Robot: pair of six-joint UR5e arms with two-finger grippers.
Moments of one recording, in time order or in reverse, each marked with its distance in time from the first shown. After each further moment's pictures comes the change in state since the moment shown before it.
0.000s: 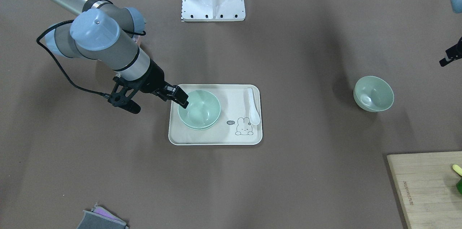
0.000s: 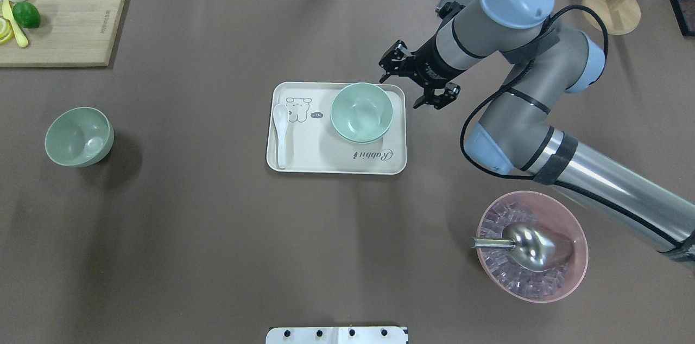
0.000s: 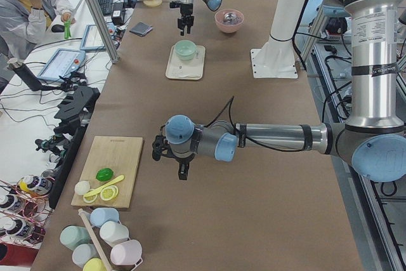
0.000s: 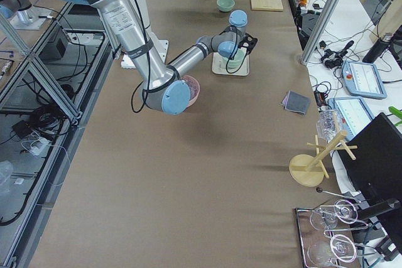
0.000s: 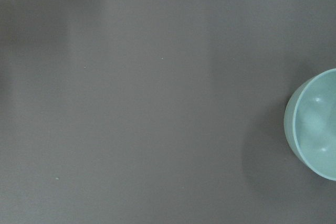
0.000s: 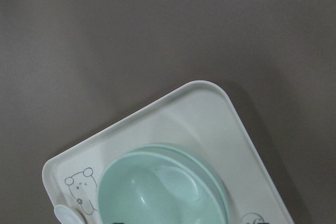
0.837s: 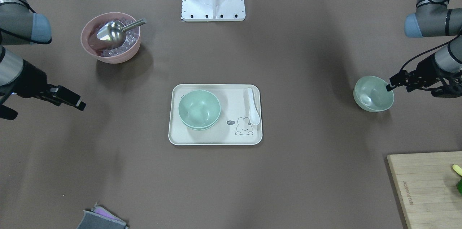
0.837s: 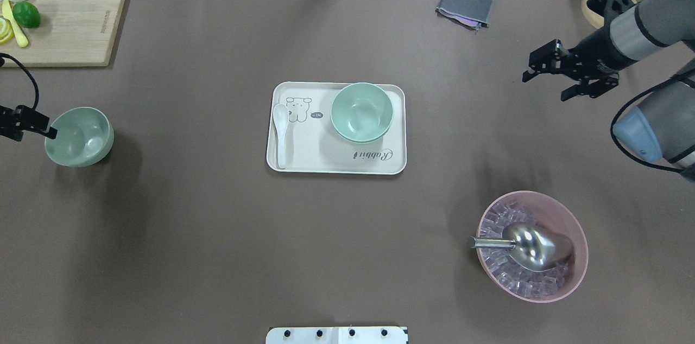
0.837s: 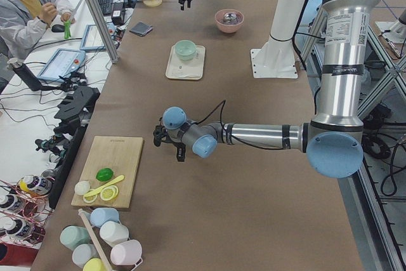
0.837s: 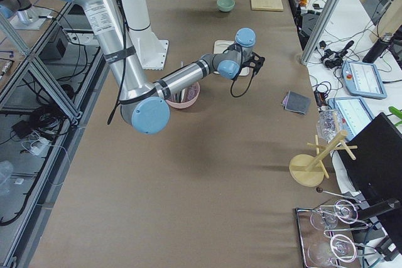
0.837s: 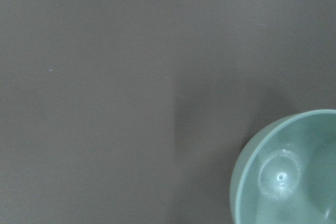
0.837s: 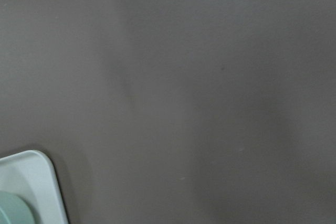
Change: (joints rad) left arm 0.272 -0.132 0.127 -0.277 0.054 -0.419; right arm 0.271 -0.371 0.104 -0.007 0.188 -0.561
